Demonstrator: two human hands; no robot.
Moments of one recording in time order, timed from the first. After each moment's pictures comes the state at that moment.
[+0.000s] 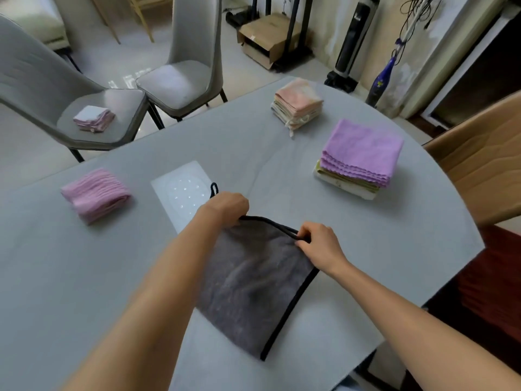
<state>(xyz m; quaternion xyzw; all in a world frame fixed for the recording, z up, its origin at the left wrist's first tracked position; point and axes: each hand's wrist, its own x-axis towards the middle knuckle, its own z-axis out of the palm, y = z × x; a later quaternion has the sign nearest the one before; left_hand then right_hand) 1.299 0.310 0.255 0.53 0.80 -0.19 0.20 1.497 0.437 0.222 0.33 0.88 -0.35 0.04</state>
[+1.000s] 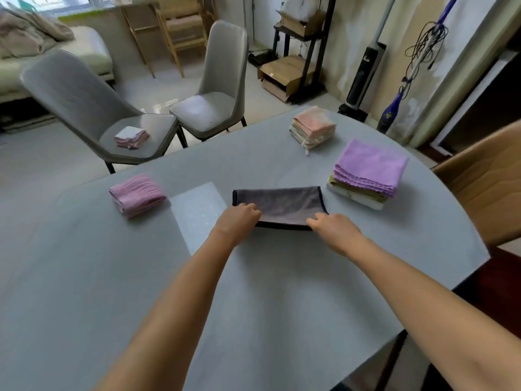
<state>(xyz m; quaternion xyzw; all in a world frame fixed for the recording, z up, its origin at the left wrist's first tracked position) 1.349 0.243 0.295 0.49 0.86 -0.11 0.05 1.485 0.427 0.291 0.05 0.98 0.09 0.14</state>
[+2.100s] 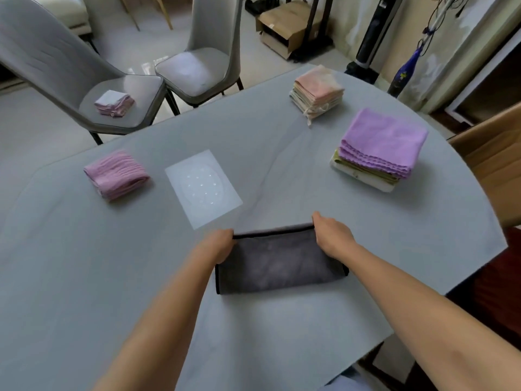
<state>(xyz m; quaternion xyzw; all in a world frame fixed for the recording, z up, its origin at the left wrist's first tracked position) 1.341 0.213 0.177 0.26 0.90 0.00 0.35 1.484 0.442 0.195 0.23 0.95 -0.10 0.21</state>
